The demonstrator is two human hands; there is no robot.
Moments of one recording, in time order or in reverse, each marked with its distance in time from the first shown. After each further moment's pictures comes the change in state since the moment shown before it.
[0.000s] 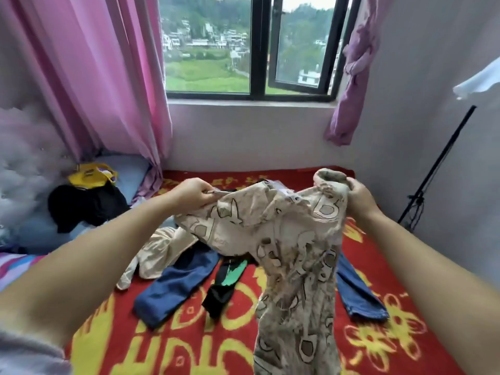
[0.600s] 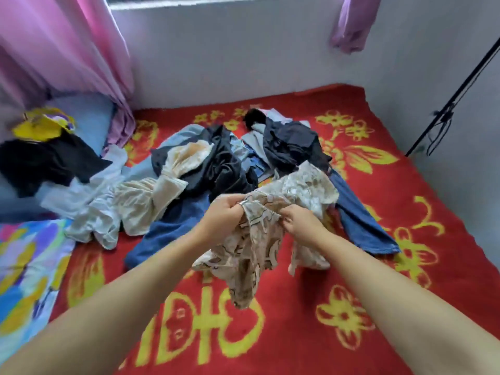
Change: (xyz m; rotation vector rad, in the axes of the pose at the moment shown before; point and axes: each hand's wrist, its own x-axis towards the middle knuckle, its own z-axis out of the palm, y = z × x) left_hand -0.019 0.028 0.190 -0.760 -0.156 -0.098; right_hand -0.046 0.177 0.137 -0.618 -0.556 -0.007
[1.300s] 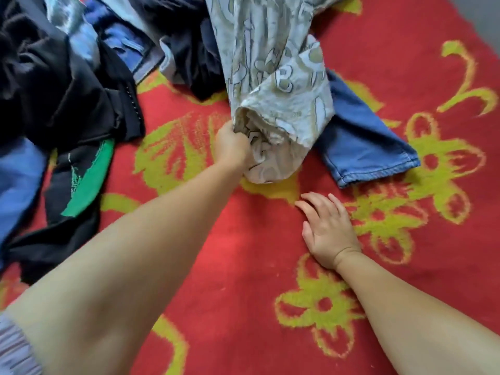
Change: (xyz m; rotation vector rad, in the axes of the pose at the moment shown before) left_hand 0.264 -0.235 0.311 0.094 0.170 -0.369; right_hand -0.020 0.348 0.214 -0.332 0.308 0.056
